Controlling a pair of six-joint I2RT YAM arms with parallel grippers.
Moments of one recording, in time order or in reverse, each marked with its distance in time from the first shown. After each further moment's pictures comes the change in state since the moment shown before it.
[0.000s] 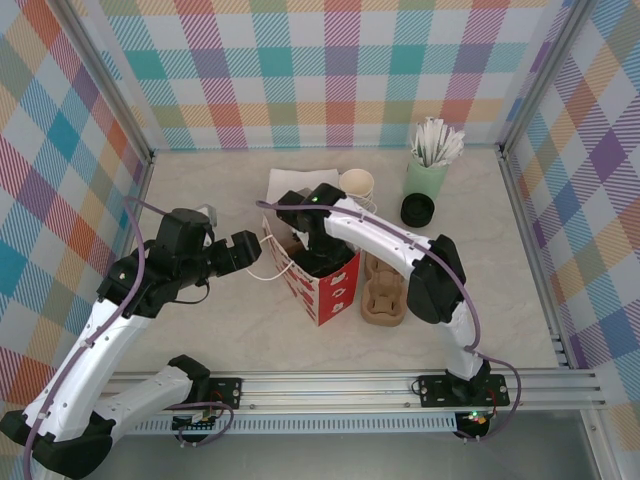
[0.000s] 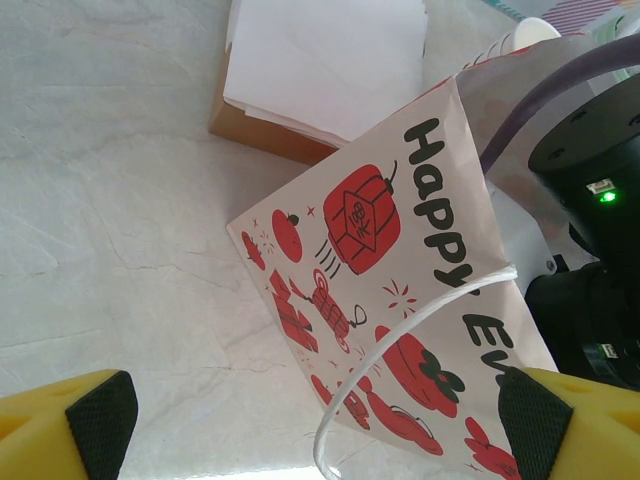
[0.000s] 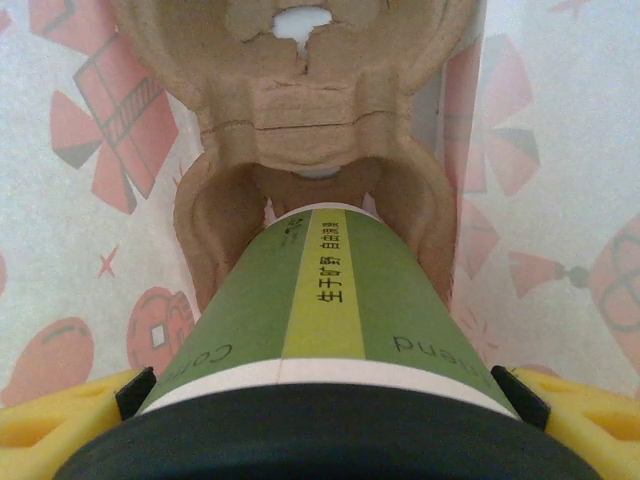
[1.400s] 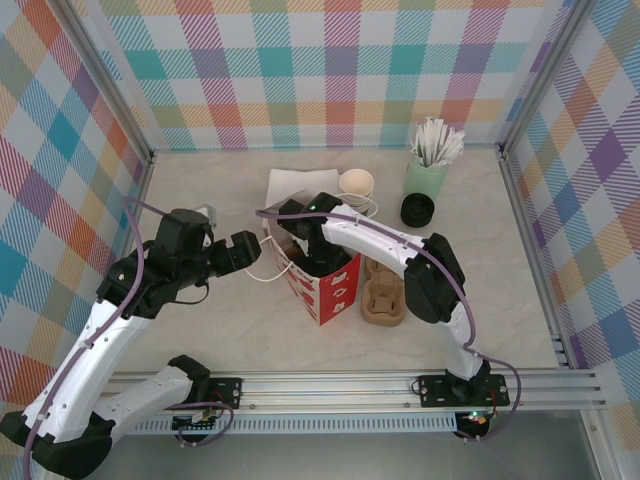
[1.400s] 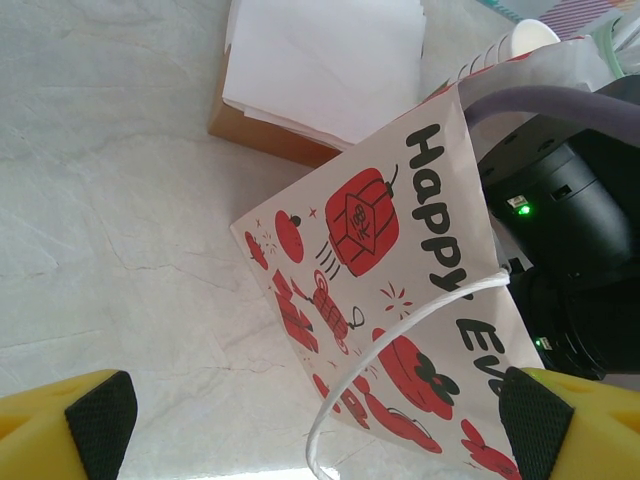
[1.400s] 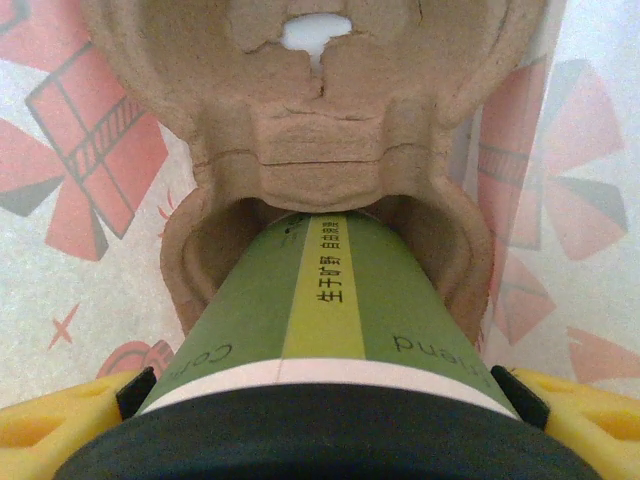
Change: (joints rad) left arm 0.000 -0.004 -0.001 0.000 0.000 0.000; right arm 0.000 0.007 -0.097 0.101 -0.006 -0.021
